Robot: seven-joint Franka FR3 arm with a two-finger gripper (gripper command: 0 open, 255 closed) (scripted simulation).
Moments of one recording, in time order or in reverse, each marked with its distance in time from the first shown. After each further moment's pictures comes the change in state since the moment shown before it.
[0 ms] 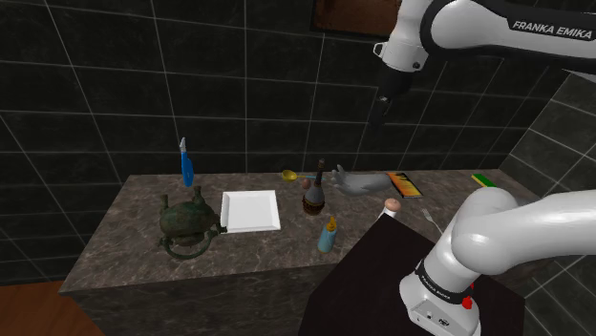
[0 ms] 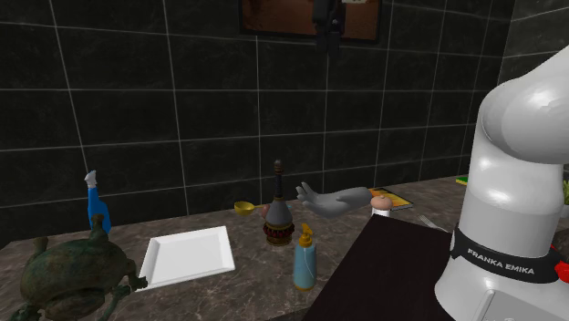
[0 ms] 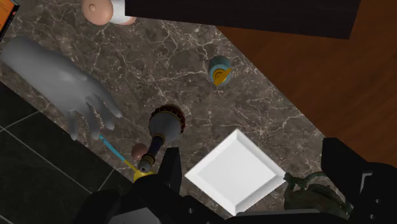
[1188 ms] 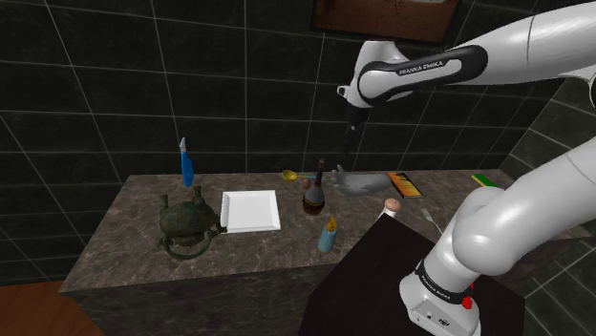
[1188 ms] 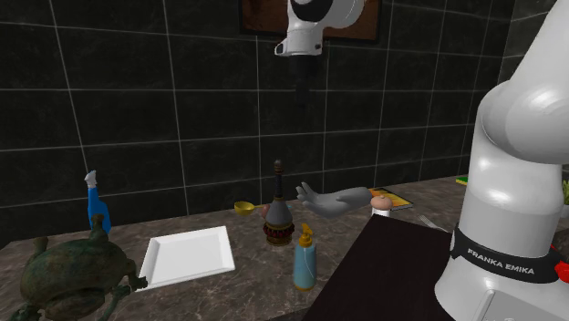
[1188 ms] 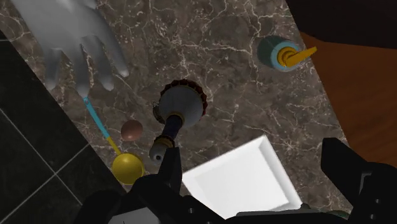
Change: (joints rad) arm 0.031 0.434 -0.256 -0.042 -0.079 0.465 -0.448
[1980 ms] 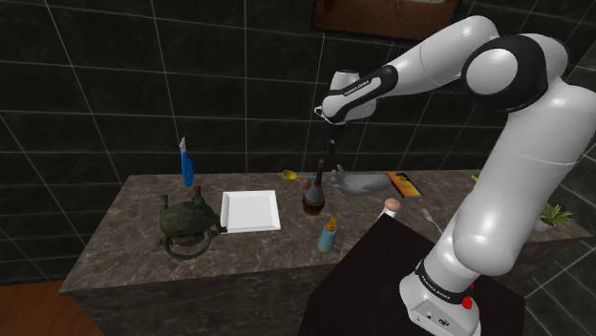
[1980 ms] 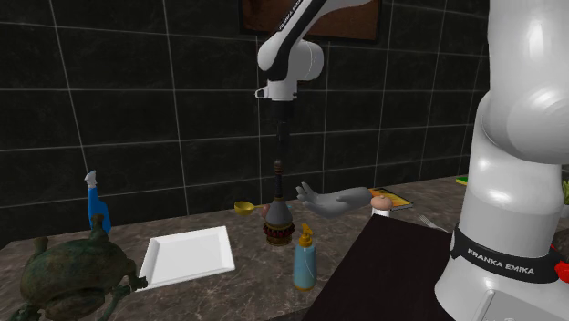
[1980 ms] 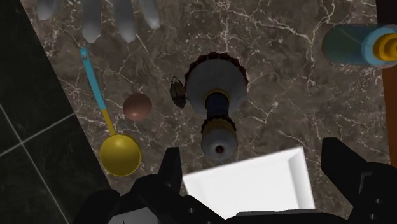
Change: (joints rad) arm 0.016 0.480 -0.086 0.213 0.159 0.233 -0.389
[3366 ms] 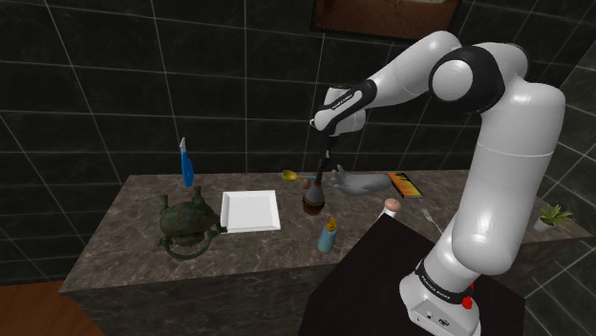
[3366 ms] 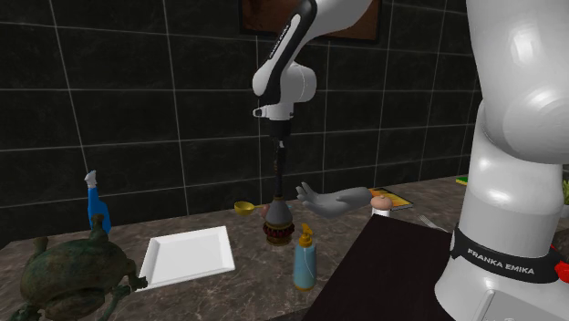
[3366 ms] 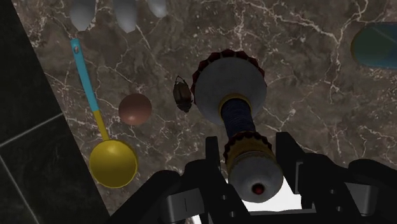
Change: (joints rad) arm -0.026 0.157 0.019 0.037 0.075 0.107 -0.096
